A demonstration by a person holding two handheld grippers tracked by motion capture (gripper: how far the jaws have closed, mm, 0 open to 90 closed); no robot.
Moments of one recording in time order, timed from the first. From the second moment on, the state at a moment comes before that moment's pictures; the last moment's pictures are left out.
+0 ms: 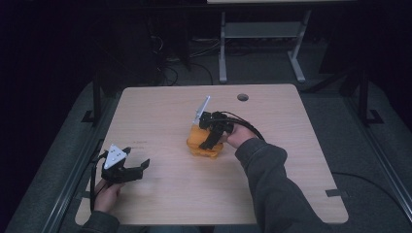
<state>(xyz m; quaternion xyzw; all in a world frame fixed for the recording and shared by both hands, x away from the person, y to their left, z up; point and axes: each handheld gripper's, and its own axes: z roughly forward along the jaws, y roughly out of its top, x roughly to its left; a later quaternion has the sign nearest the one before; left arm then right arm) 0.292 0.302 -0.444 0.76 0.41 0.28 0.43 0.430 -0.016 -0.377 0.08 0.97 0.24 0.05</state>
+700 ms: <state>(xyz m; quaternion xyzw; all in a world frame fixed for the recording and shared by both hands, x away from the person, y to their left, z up) 0.293 0.303 -0.444 0.75 0.41 0.28 0.43 0.433 -0.012 -0.386 0.08 0.97 0.23 0.04</state>
